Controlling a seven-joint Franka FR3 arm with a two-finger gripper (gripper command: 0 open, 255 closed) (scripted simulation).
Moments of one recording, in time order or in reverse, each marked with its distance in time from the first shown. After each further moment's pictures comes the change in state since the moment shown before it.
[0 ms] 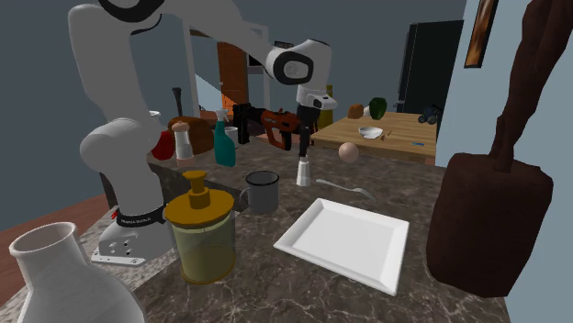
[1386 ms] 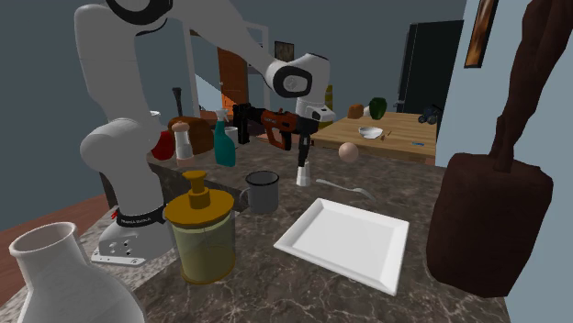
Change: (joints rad) arm 0.007 0.045 0.007 -0.046 -0.003 0.093 0.005
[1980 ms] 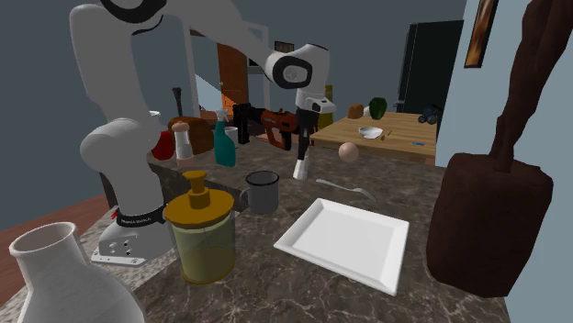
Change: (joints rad) arm -0.001 -0.035 0.000 0.028 0.004 -0.063 0.003
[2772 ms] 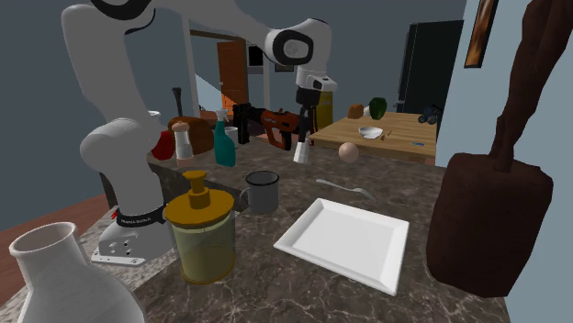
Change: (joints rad) arm -0.005 -0.060 -0.007 0.100 0.003 -0.159 0.006
